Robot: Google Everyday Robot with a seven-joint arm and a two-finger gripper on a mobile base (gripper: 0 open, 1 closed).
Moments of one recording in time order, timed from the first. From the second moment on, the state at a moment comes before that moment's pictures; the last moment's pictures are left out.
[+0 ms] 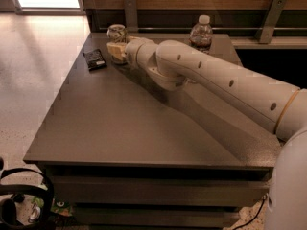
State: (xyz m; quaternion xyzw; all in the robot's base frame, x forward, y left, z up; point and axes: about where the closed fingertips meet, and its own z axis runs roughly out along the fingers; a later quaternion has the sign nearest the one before) arm 0.782 0.100 0.872 -0.26 0.71 0.22 0.61
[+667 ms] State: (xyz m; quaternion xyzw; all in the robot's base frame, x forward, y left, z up) arm 0.781 0.104 0.871 -0.26 0.71 0.22 0.61
